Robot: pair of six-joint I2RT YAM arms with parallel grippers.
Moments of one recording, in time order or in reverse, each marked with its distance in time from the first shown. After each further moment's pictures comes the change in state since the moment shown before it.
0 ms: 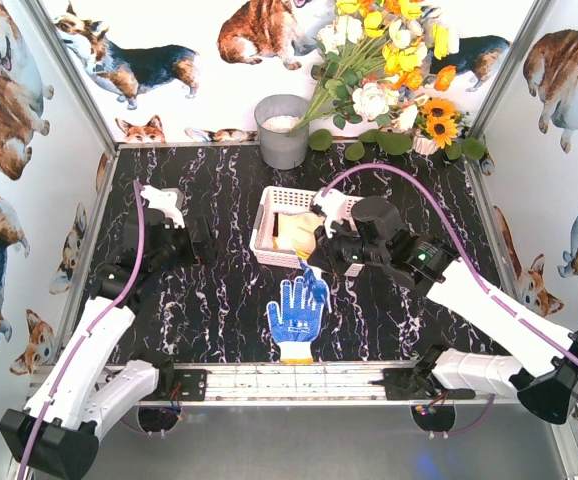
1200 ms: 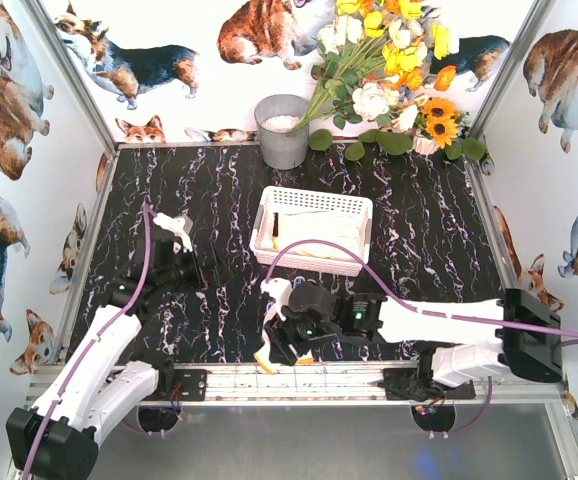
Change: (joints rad) left arm 0.002 -0.048 -0.182 -0.024 0.155 -0.137; right arm 0.463 0.198 -0.335 0.343 0.021 0.340
